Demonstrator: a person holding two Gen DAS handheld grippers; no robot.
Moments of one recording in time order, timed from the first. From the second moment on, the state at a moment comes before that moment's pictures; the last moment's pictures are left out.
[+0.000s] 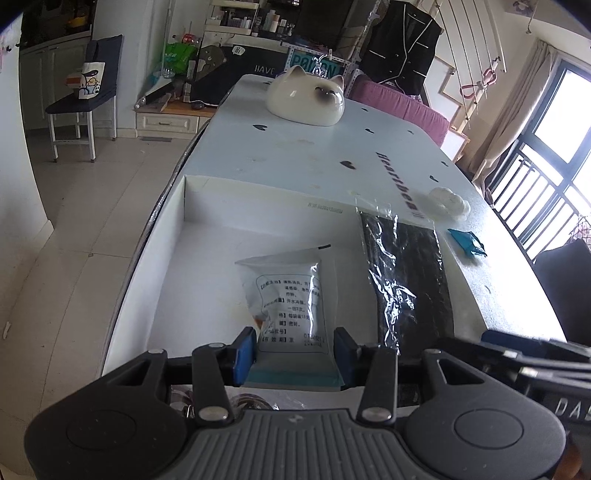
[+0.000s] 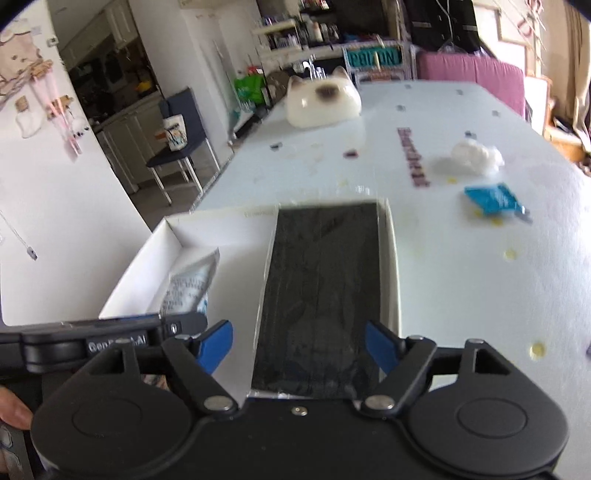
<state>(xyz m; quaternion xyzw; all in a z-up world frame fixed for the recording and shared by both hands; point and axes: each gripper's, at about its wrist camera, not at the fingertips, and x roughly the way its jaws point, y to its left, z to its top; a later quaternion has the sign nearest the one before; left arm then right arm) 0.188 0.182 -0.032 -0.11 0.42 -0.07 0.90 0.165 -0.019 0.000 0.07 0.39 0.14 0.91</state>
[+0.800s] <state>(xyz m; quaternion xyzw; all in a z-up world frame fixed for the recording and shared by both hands) 0.197 0.153 -0.029 -0.07 0.40 -0.10 0.91 0.152 -0.003 -0.027 -0.05 0.48 0.22 0.85</state>
